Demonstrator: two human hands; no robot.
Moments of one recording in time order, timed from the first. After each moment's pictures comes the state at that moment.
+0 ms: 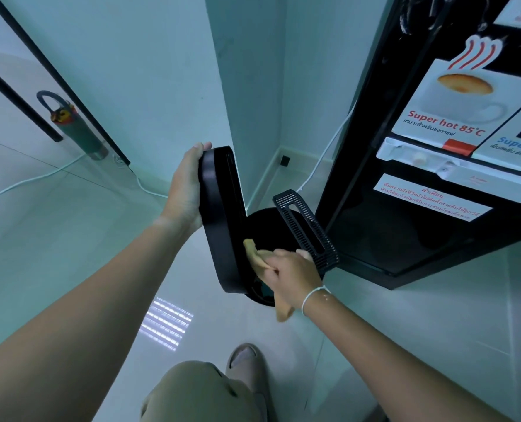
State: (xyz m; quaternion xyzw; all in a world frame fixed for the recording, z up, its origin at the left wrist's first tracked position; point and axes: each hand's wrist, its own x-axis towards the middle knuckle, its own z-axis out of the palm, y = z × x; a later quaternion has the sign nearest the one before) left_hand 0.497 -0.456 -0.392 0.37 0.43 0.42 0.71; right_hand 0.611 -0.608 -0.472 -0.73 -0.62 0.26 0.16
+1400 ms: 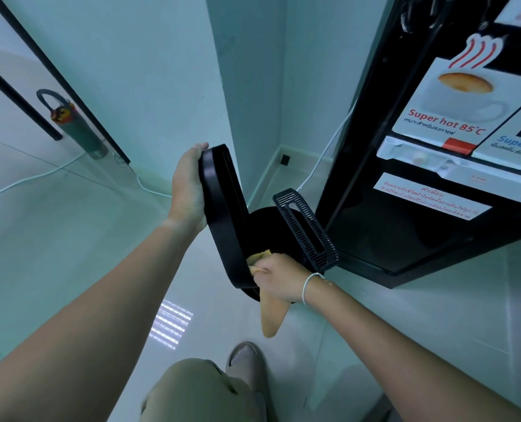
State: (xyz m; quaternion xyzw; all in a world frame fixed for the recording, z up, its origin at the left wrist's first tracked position) left_hand 0.500 -0.456 -0.398 0.35 0.47 0.45 0.68; right_hand 0.608 -0.595 -0.455 -0.66 -0.56 0.48 0.14
